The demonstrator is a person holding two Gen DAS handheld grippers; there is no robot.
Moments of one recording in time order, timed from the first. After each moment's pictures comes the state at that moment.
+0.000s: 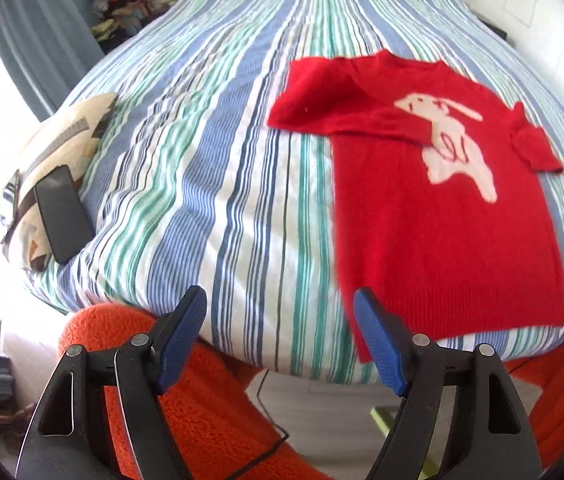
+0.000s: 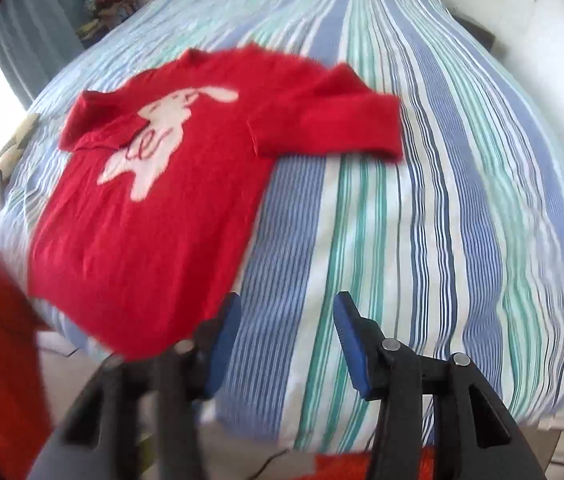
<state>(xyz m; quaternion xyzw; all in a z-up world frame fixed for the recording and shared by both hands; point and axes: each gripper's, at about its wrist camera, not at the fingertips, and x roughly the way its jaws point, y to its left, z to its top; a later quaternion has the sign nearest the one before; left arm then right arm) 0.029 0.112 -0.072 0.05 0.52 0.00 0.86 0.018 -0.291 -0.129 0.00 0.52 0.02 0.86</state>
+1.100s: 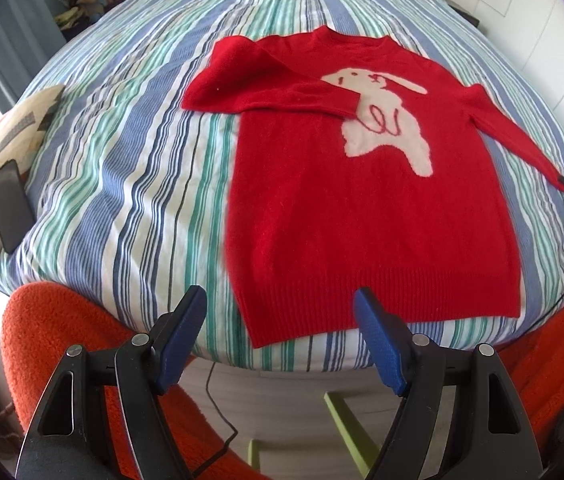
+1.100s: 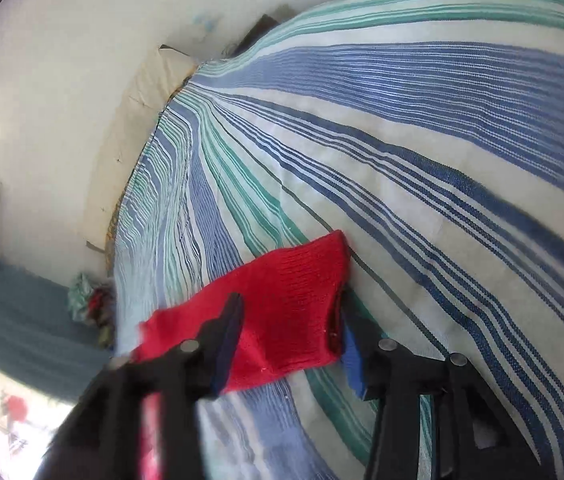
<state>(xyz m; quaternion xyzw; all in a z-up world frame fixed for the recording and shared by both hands) 0.023 0.033 -0.092 0.04 0.56 -0.06 0.83 0.022 -0.613 -0.232 0.51 0.29 -0.10 0.81</state>
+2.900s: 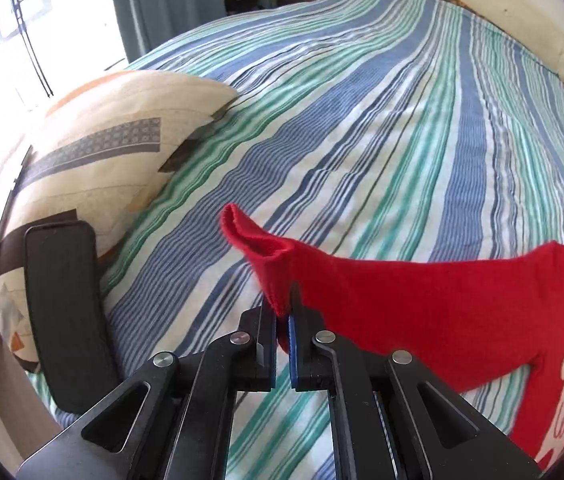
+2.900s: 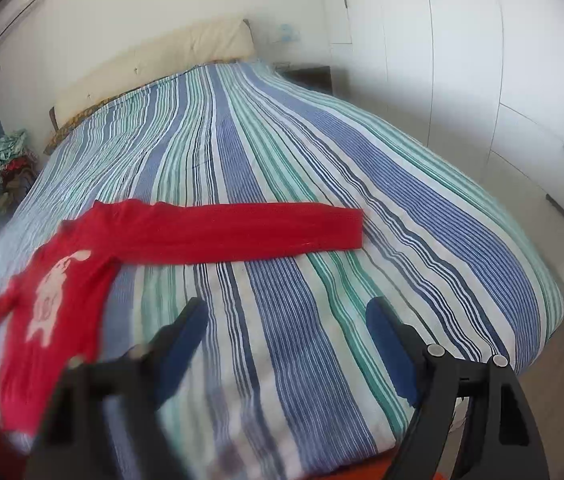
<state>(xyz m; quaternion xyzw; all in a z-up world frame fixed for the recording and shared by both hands) 0.261 0.290 -0.126 -0.10 0.48 0.19 0.85 -0.071 -0.443 -0.119 0.16 0.34 -0.21 0.90</state>
